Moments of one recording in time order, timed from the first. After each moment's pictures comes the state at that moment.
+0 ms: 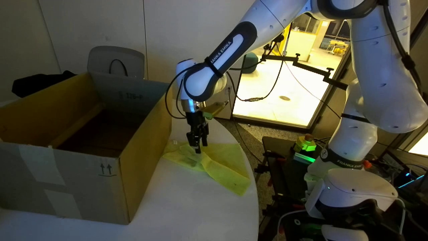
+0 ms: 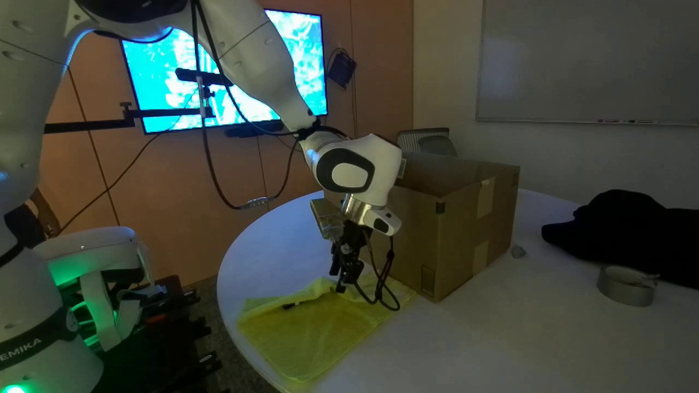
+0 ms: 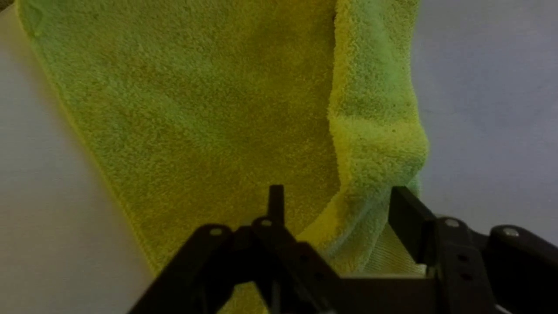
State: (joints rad) arm -0.11 0.54 -0.01 -2.01 0.17 2.22 0.01
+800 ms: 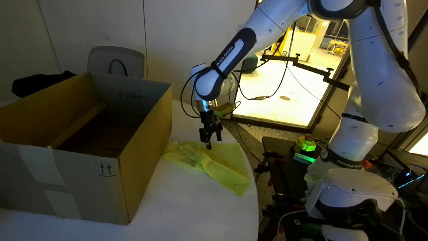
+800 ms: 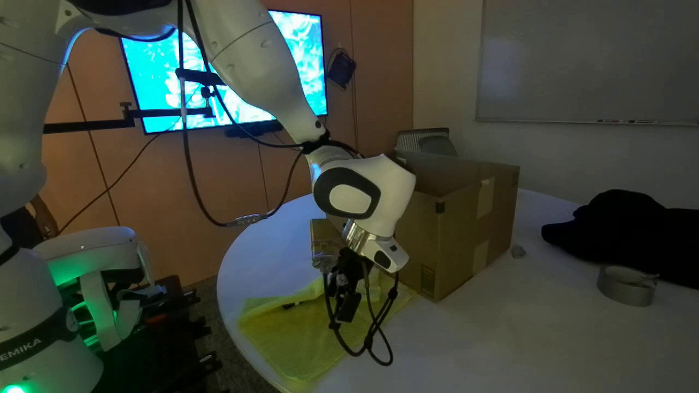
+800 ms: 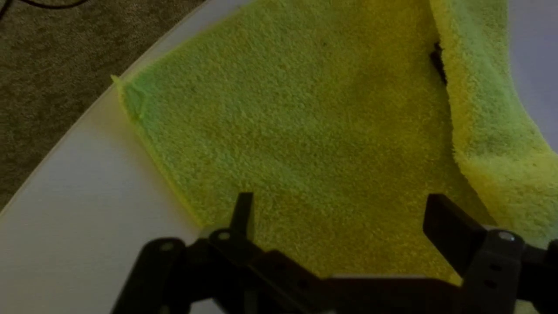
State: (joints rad) arm -0.20 0.54 -0.05 -2.09 0.19 2.21 0.00
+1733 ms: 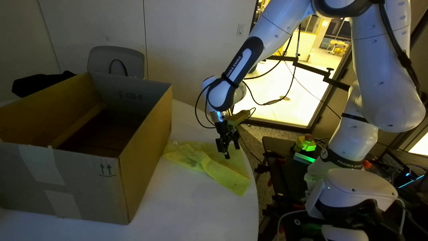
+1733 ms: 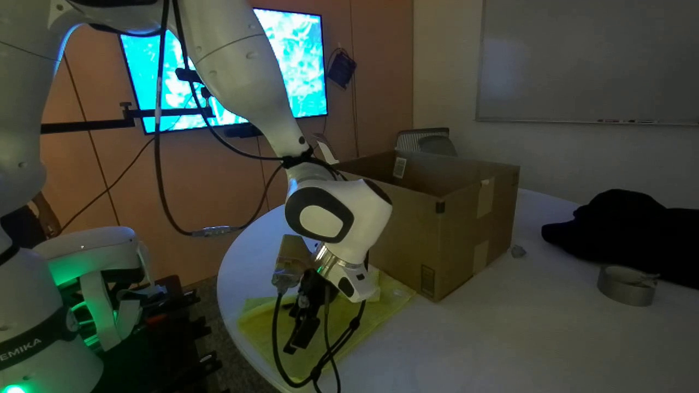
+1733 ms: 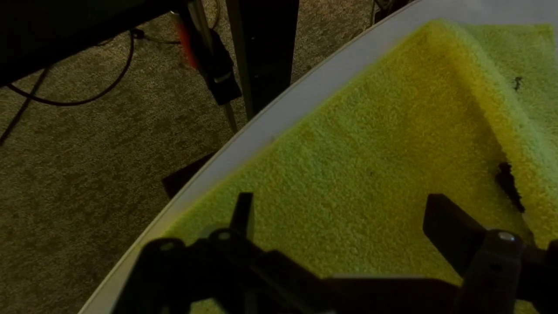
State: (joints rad) arm -0.20 0.51 -0.07 -2.25 0.19 2.21 0.04
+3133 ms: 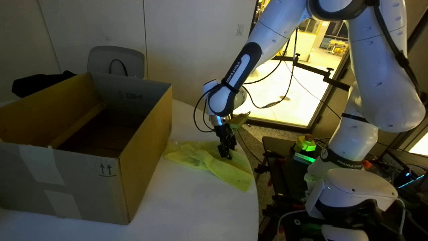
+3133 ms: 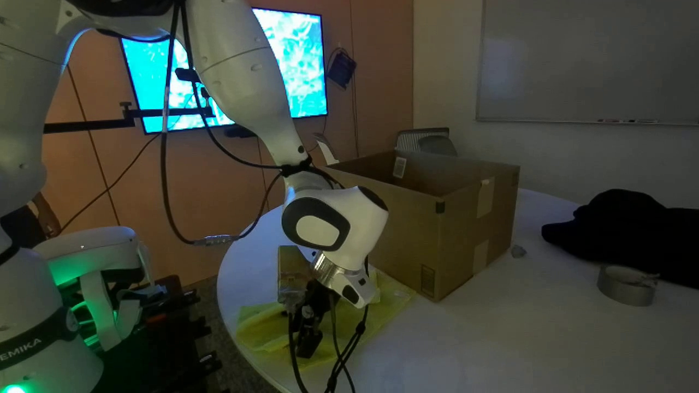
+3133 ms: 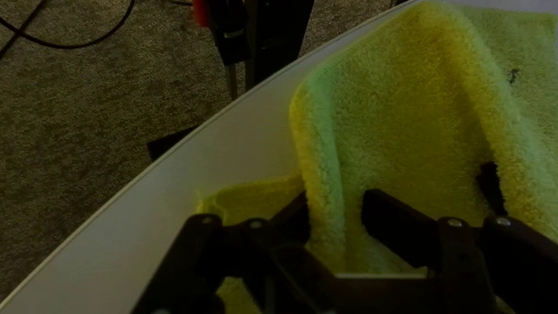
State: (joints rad) arm -0.20 0.55 -0.05 -2.26 0.19 2.30 -0.11
